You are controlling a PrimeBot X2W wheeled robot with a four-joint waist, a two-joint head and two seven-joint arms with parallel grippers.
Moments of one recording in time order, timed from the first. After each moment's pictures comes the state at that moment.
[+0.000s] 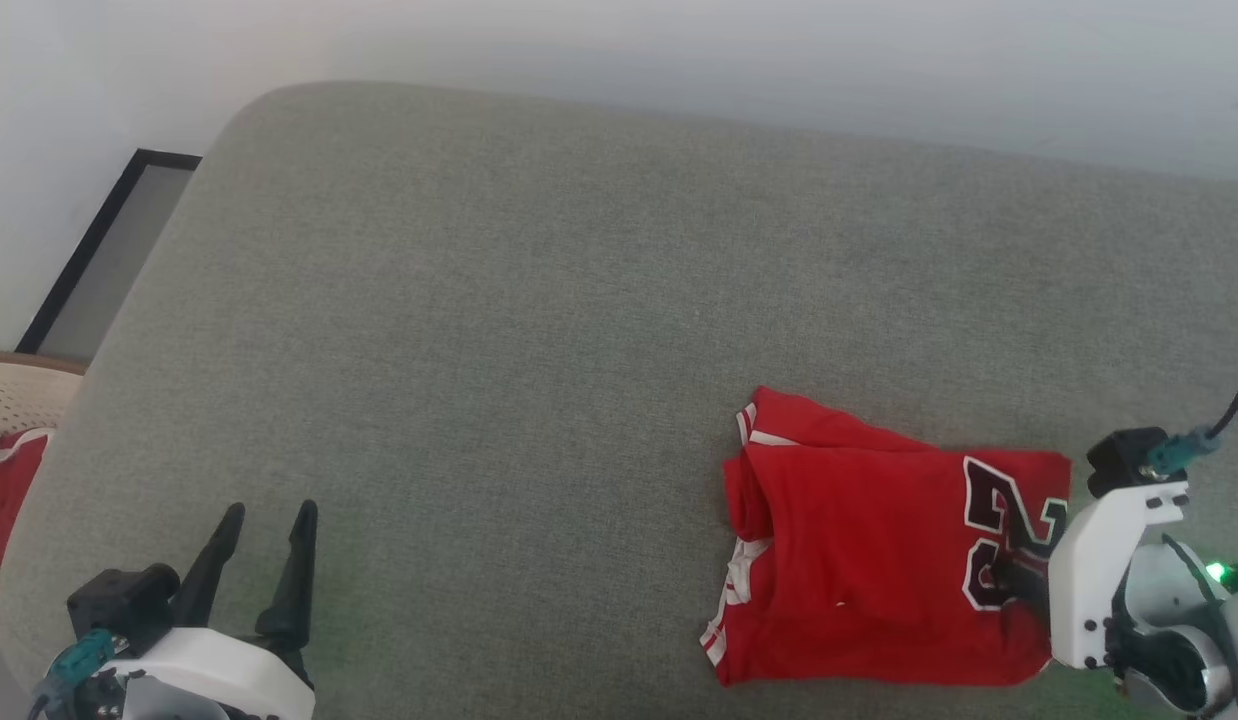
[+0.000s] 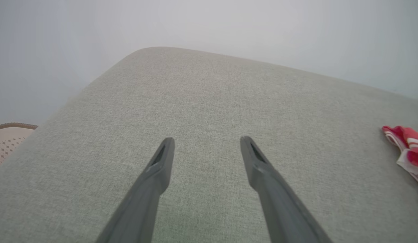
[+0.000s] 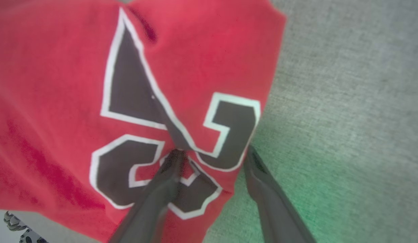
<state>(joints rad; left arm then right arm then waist) -0.07 0.33 -0.07 0.34 -0.51 -0.13 -0.26 -0.18 -0.37 0.11 0.26 0.54 0.13 0.75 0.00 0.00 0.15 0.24</state>
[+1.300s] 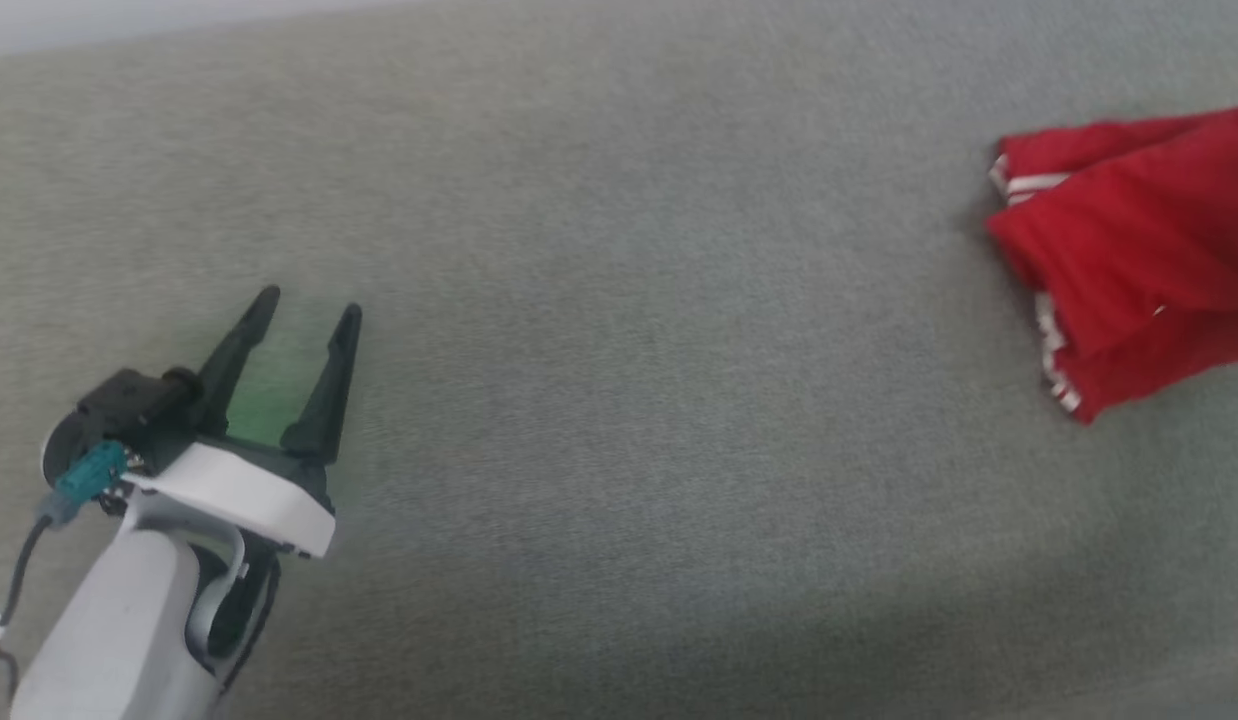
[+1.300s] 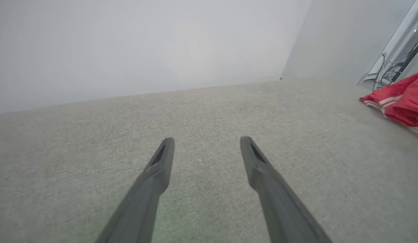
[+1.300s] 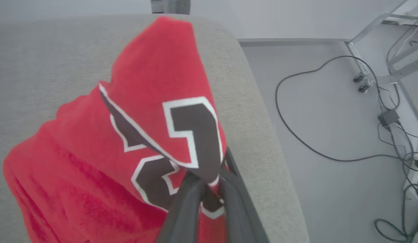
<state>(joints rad) -0.36 0.42 -0.23 0.28 -0.49 -0.13 -0.26 -0.72 -0.58 -0.07 0.53 0.40 0.13 0.57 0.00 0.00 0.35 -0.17</state>
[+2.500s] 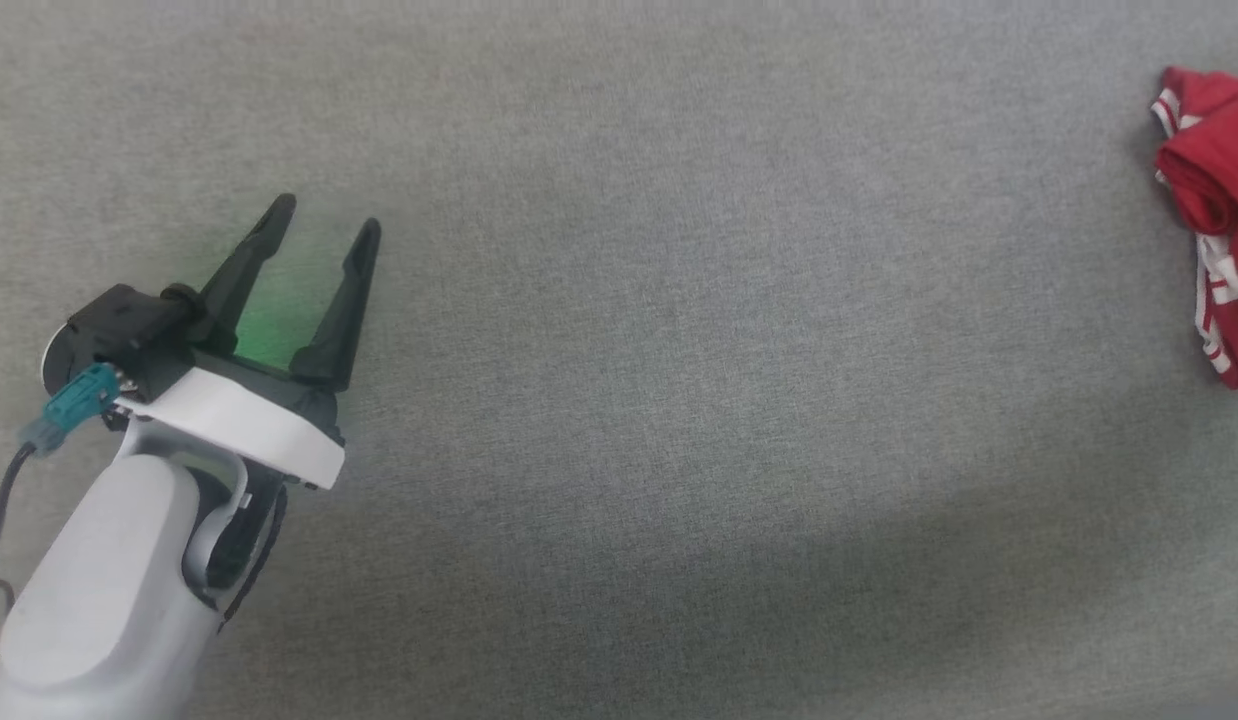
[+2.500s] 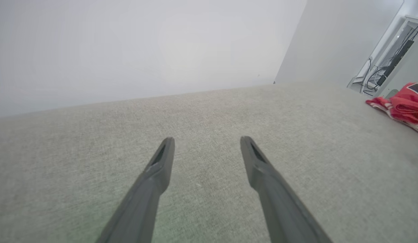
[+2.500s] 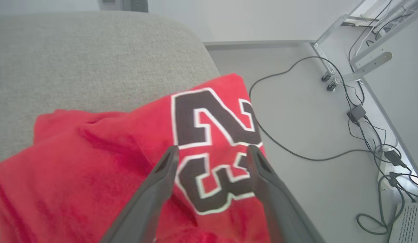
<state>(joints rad) -0.50 0.46 -0.32 0.26 -0.55 -0.13 -0.26 -1.01 -0.59 -0.10 1.08 0.20 0.13 0.18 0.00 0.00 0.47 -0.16</state>
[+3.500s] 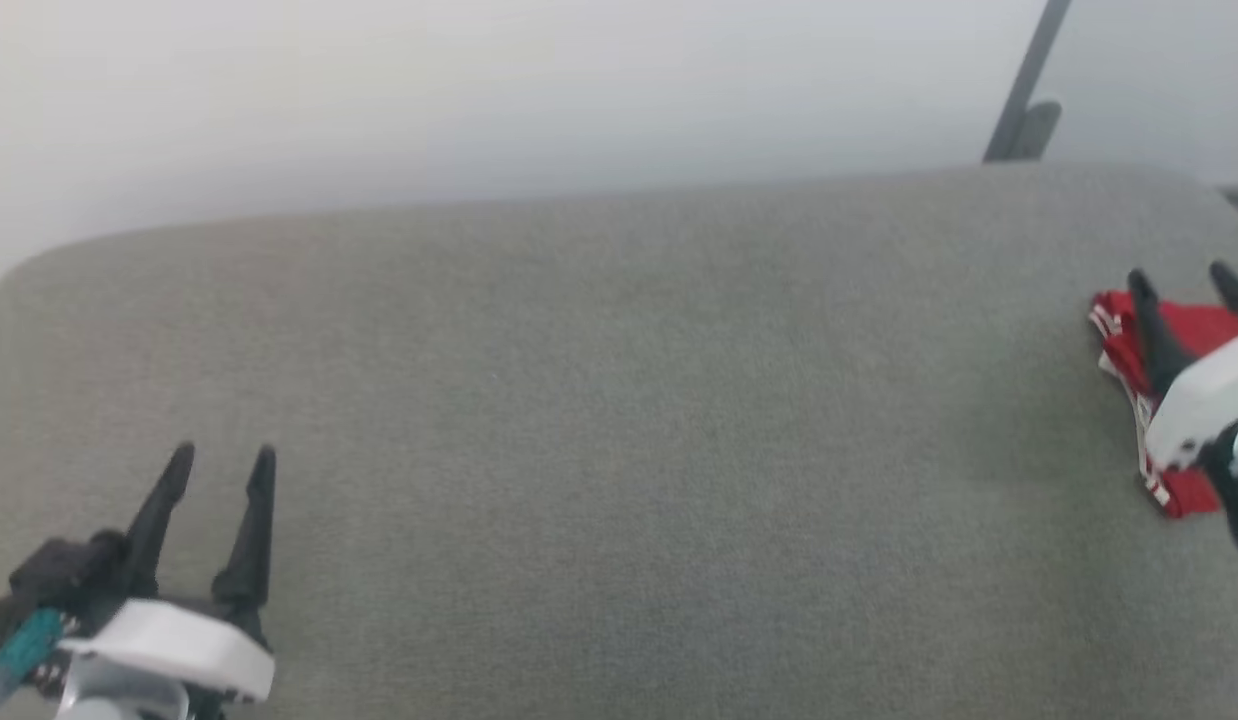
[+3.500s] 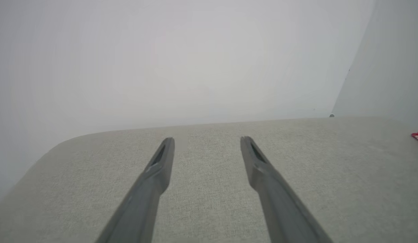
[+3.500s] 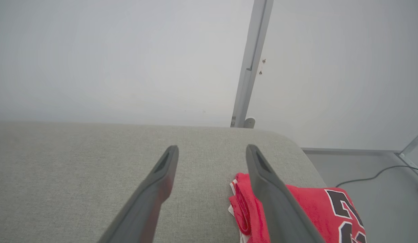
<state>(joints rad) -0.07 0.36 0.01 0.21 -0.40 -0.13 -0.26 -0.59 -0.46 0.14 0.73 0.42 0.13 -0.12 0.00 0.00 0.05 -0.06</state>
